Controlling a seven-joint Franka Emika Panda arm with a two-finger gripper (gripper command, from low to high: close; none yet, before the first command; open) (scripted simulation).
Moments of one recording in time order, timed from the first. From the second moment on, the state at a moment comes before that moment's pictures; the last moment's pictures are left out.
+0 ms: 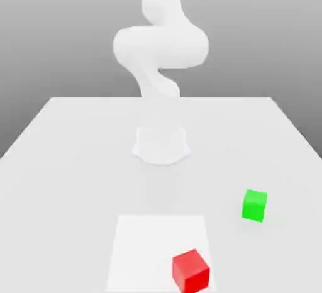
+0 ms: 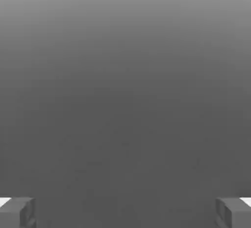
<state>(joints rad) 0.02 -0.71 -0.01 -2.31 0.01 2.33 0.76</state>
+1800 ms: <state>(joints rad) 0.48 -0.15 0.20 -2.85 0.08 2.69 0.34</state>
